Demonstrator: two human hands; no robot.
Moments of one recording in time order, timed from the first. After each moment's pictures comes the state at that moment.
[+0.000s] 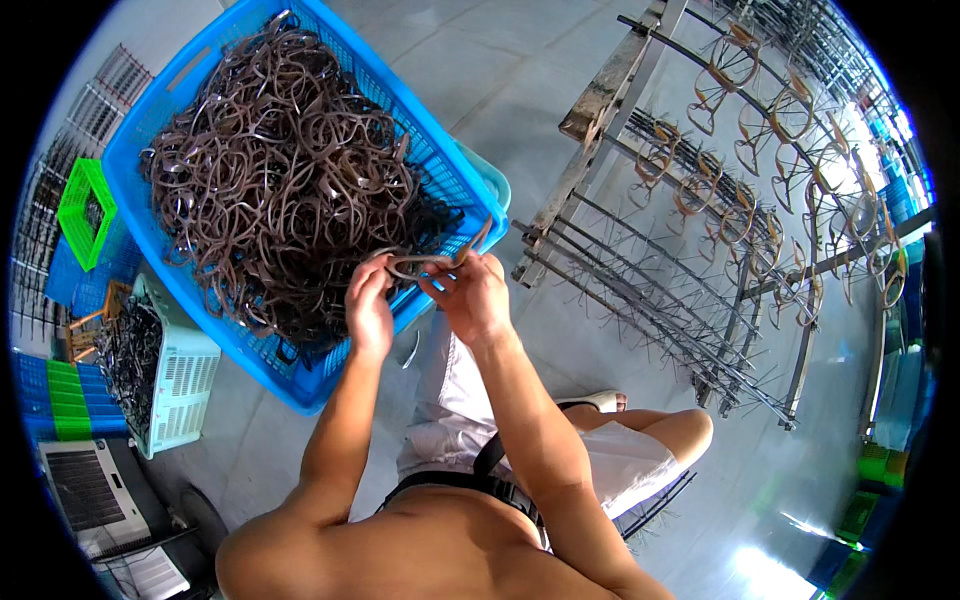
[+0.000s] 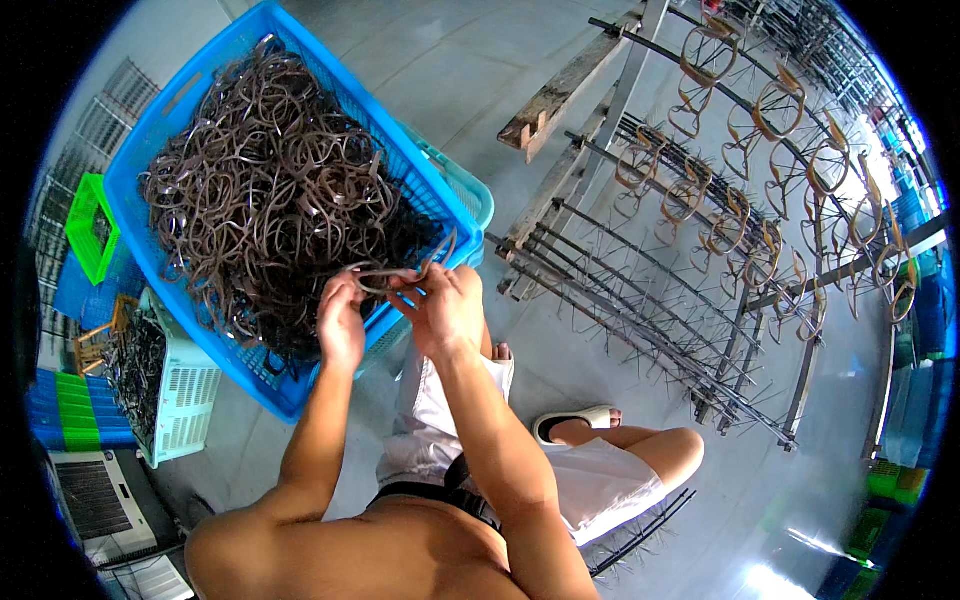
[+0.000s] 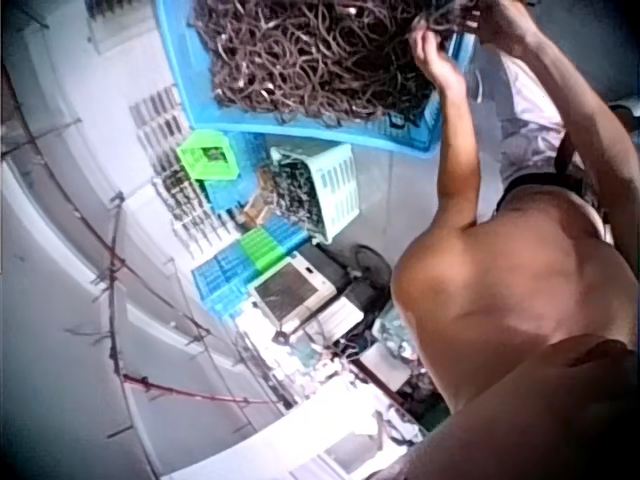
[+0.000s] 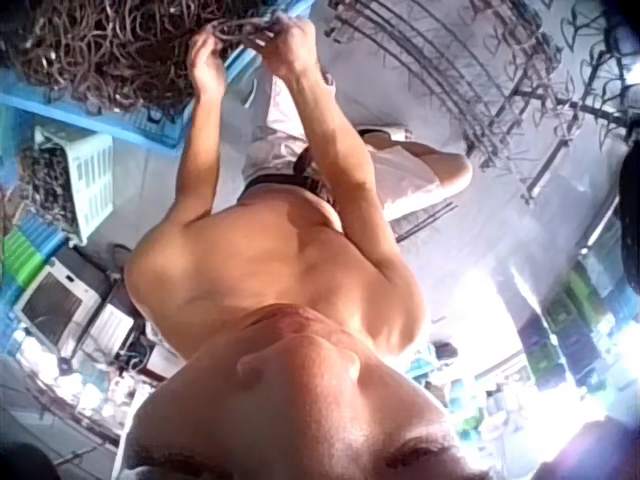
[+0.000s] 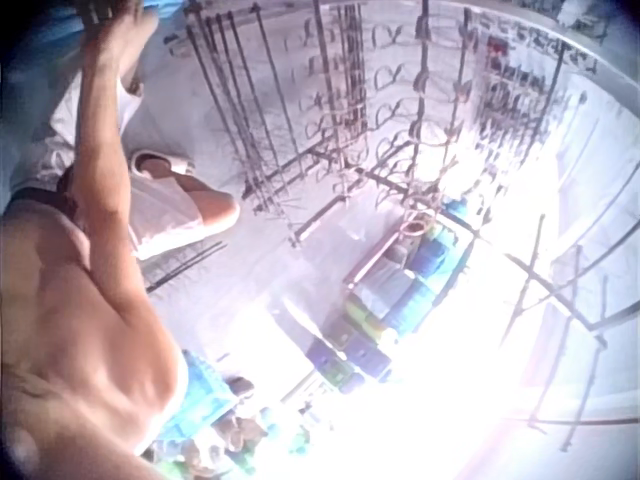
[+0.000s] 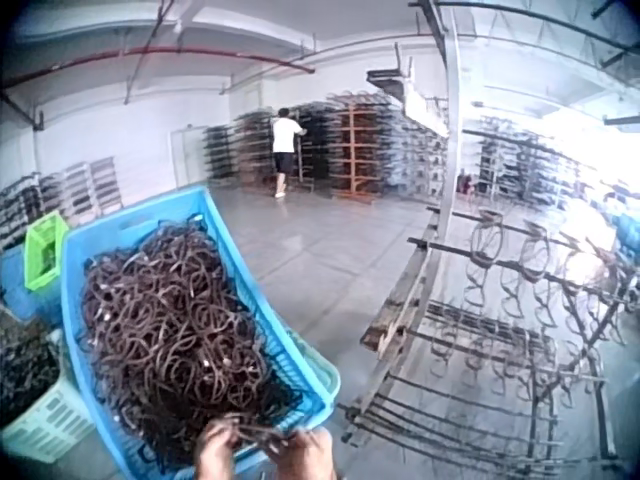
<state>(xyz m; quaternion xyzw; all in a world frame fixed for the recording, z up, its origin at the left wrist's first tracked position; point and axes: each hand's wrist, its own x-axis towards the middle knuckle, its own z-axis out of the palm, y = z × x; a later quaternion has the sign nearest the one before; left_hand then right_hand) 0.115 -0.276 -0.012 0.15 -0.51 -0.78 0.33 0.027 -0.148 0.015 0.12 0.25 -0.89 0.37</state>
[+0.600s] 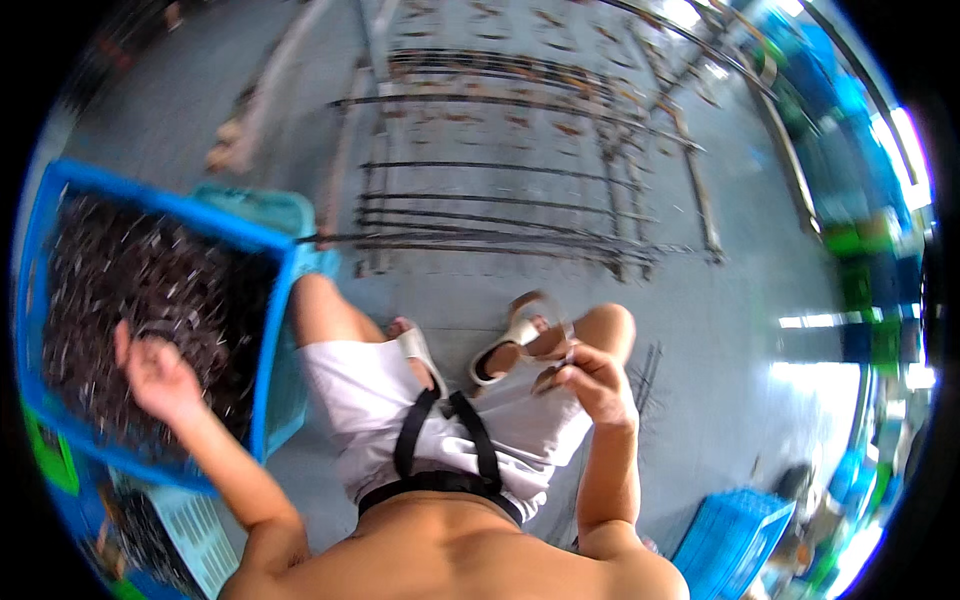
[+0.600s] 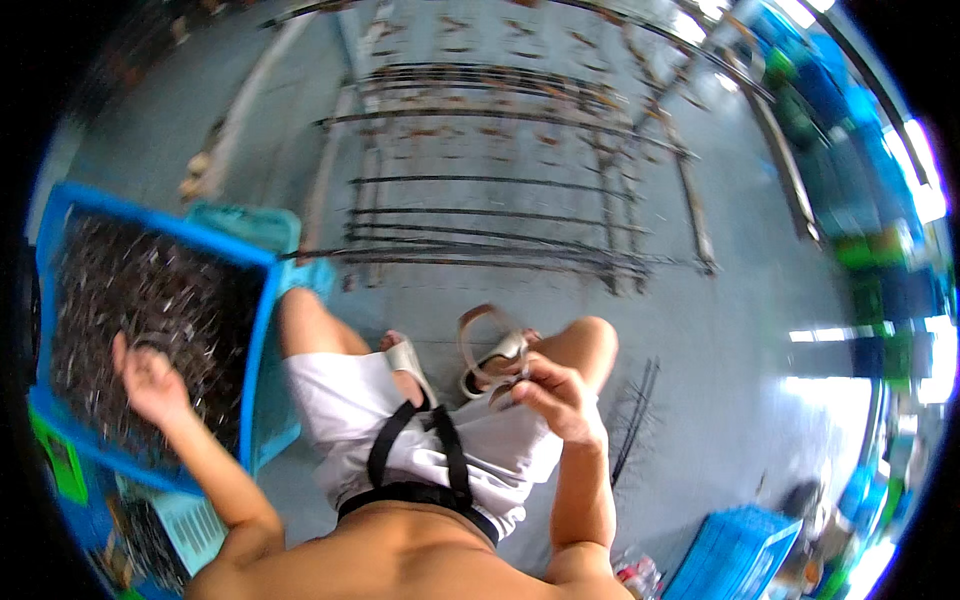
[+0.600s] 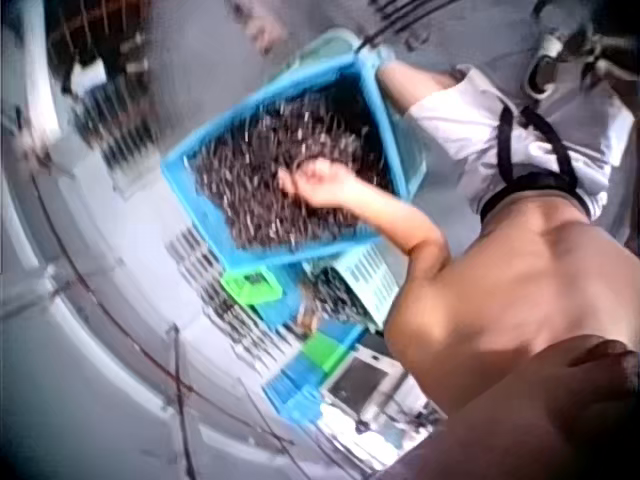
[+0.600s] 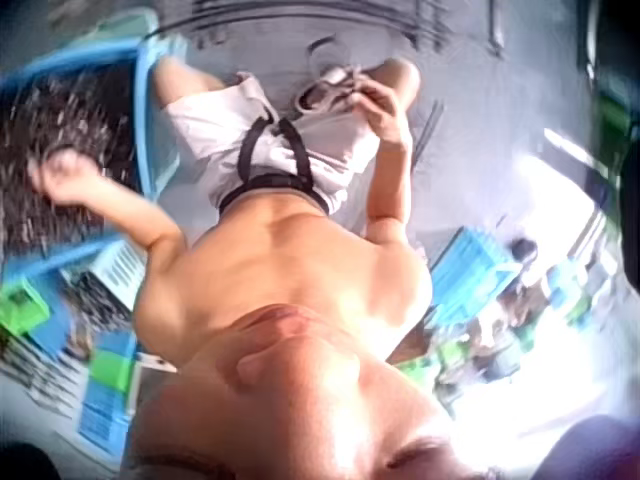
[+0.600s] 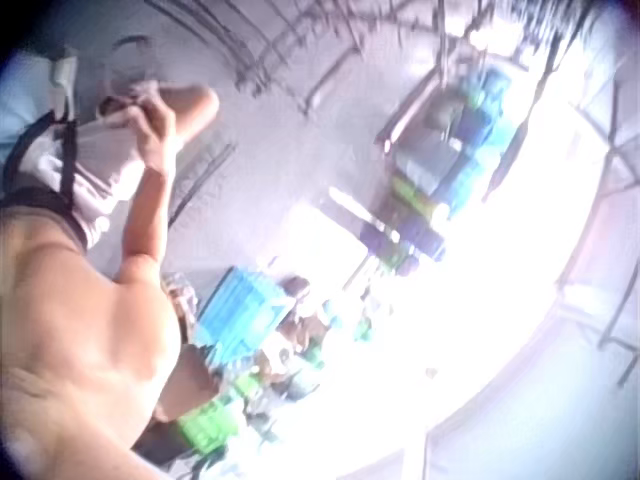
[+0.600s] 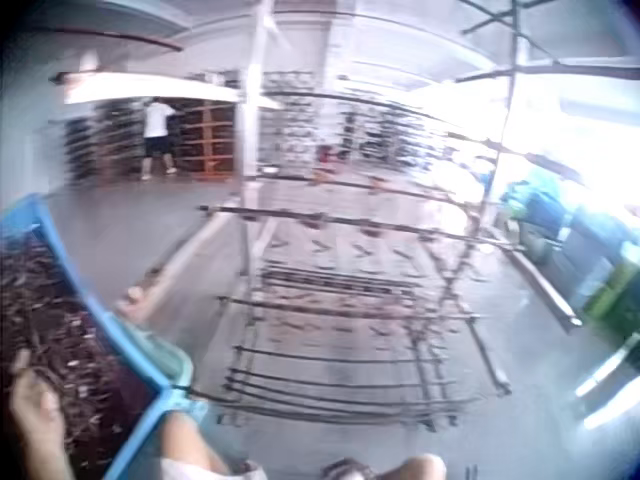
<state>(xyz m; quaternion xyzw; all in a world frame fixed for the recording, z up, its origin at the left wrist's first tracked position) 0.083 -0.317 0.085 0.07 -0.49 -0.78 0.39 0.114 0.219 0.041 -0.05 0.61 -0.78 0.14</state>
